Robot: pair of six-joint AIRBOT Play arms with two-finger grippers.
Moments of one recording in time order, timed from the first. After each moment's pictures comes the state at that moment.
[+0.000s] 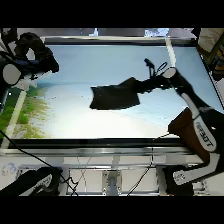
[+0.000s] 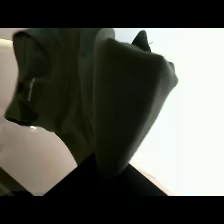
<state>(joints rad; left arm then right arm) -0.17 -1.09 1.37 1.68 -0.95 -1.98 0.09 -1.60 1.41 -0.92 1.10 1.30</state>
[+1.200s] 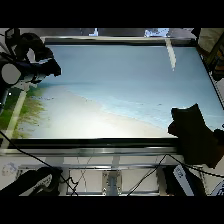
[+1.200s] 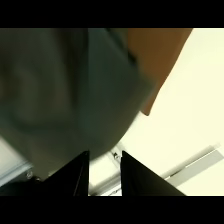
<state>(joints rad) -0.17 -1.09 1.37 1.61 -1.02 -1.98 -0.75 -0.86 0.89 -1.83 1.55 1.37</state>
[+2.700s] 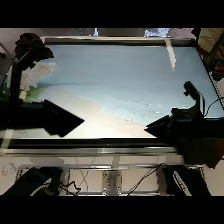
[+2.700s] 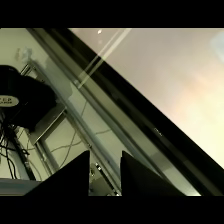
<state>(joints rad) -0.47 -0.72 1.36 1.10 -1.53 -1.68 0.02 -0.58 0.86 -0.61 1.53 1.05</state>
